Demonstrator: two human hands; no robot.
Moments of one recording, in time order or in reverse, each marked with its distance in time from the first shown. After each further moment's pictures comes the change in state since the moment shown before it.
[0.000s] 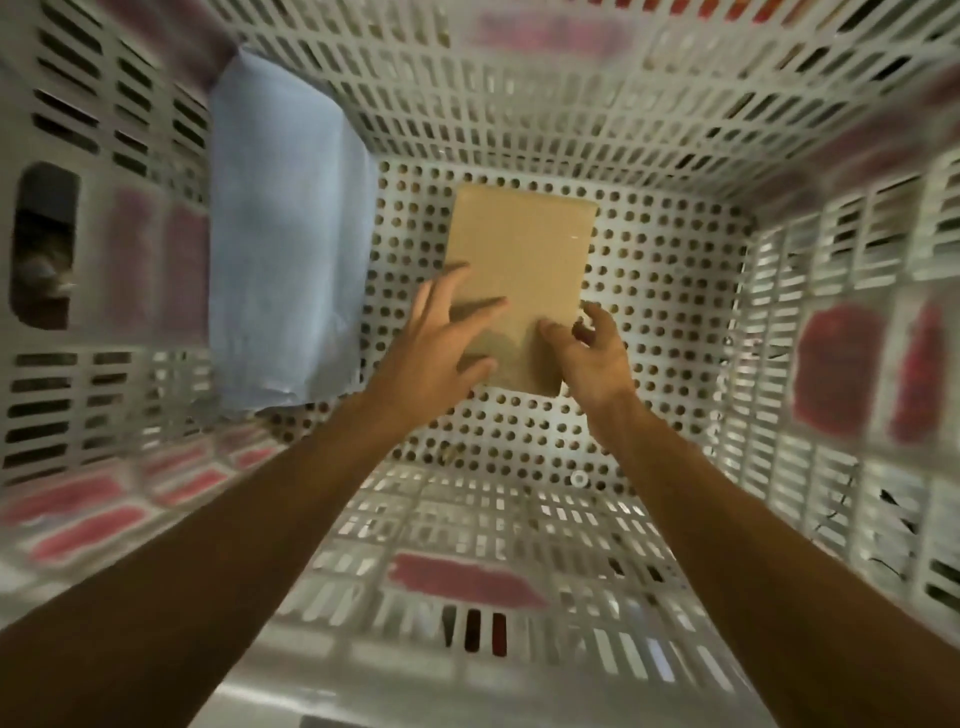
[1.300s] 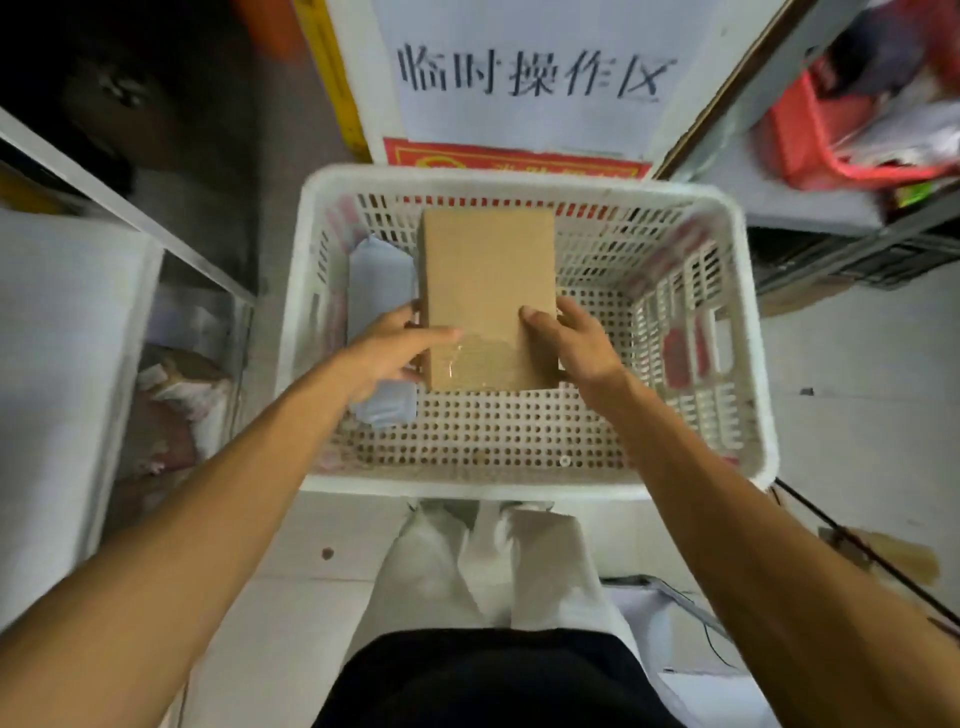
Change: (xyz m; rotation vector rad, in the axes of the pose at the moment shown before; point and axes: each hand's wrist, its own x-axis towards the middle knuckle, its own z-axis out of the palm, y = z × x) left_hand -0.135 0.037 -0.226 -0.812 -0.212 -0.332; right_hand -0.249 -0.118 -0.005 0.135 -0.052 -0.323
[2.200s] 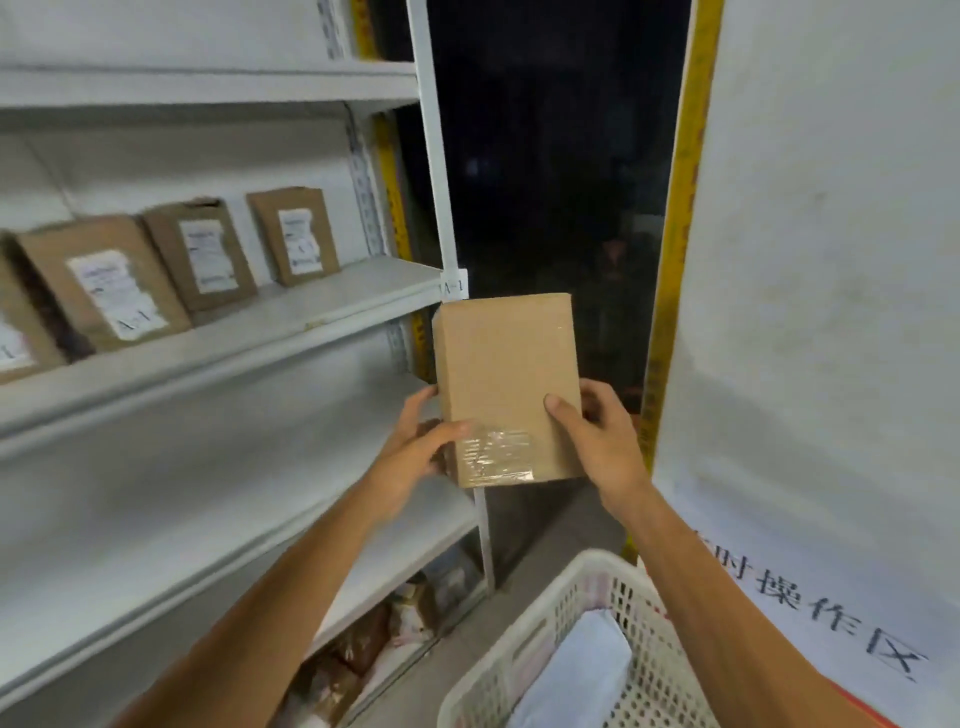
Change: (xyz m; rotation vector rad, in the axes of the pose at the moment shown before) left_hand -0.297 0.122 -0.103 -0.450 0.919 0.691; right_hand -0.117 -0.289 0.146 -0.106 -0.538 -0.909
